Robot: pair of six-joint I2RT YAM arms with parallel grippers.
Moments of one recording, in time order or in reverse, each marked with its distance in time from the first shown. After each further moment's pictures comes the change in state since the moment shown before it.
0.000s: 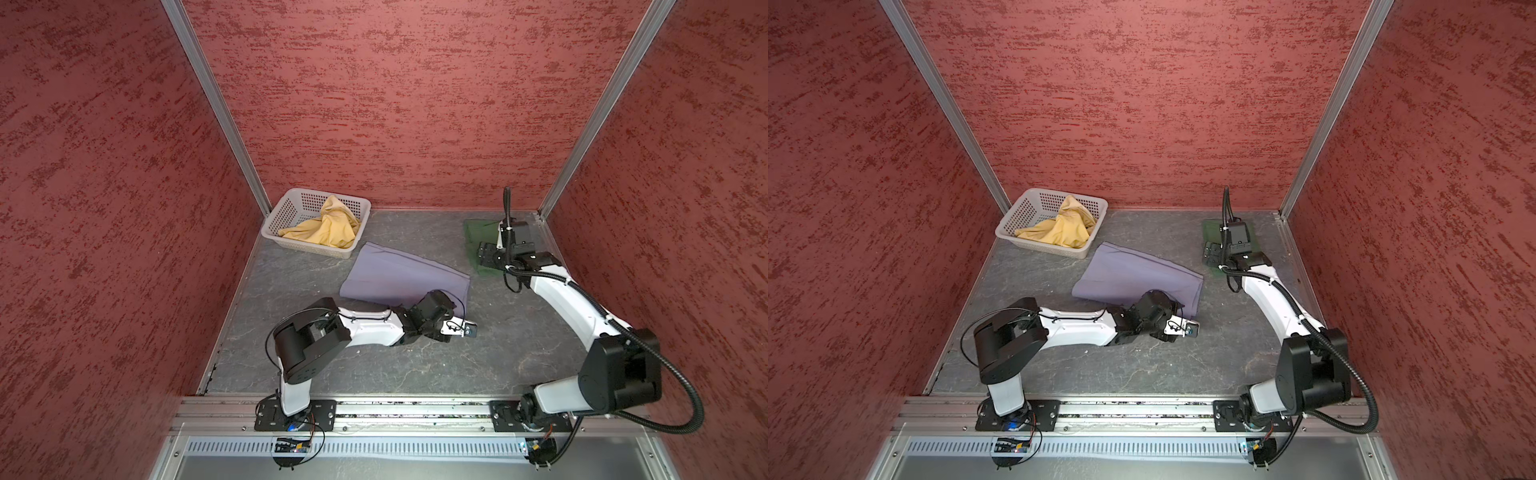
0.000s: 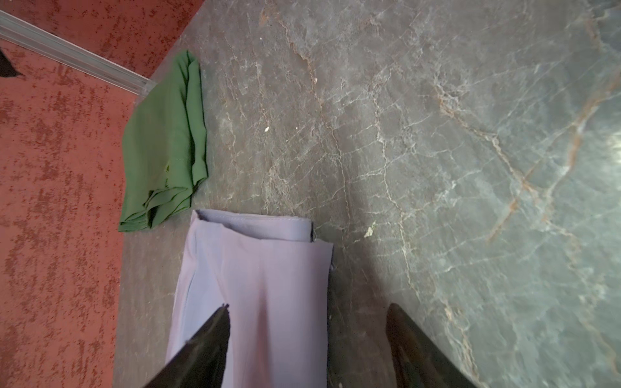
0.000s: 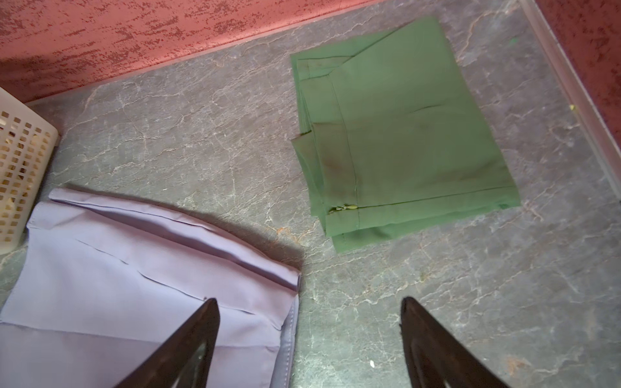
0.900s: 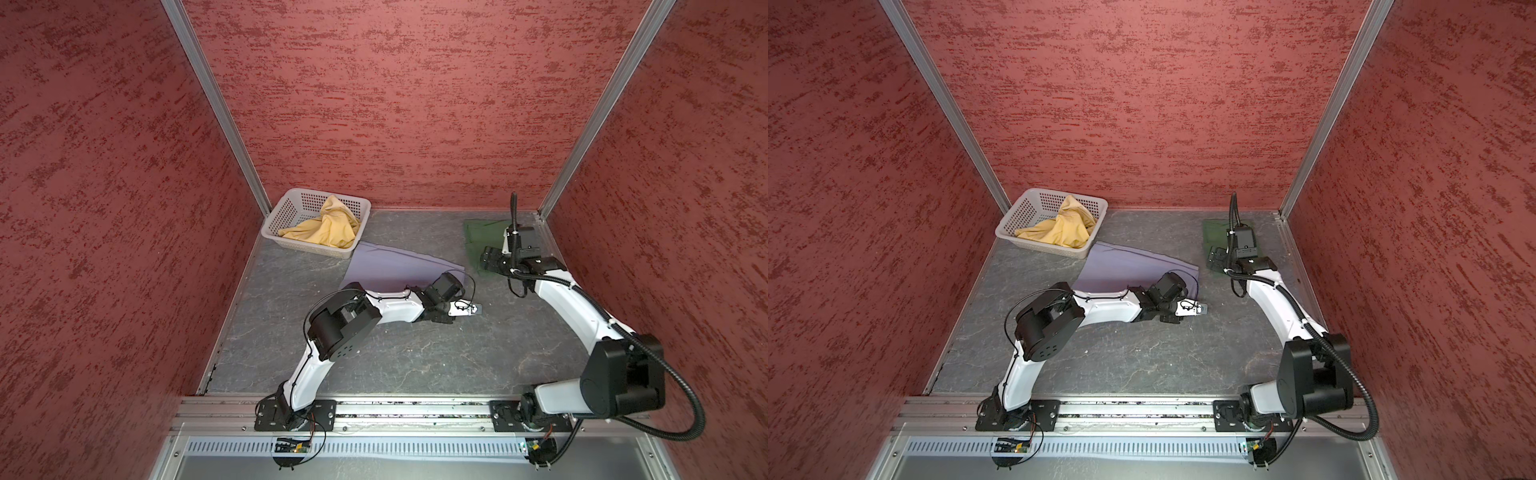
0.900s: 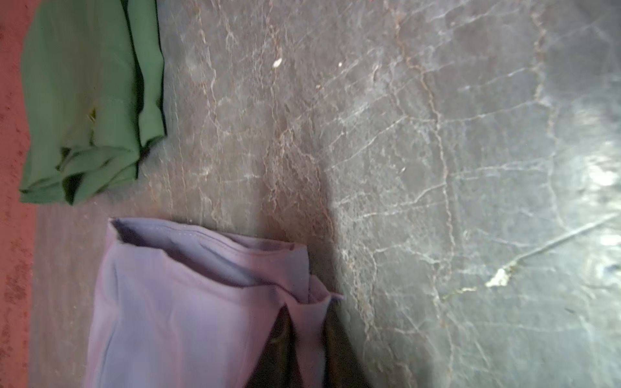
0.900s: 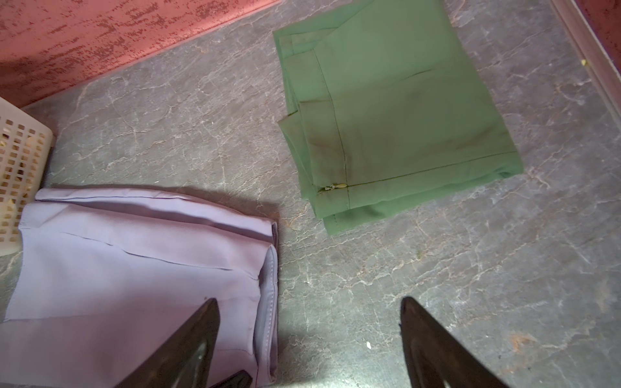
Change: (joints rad) left arm 0.094 0.258 0.338 -0.249 0.045 -0.084; right arm -0.050 -0.034 -0.053 -0.003 -0.054 0.024
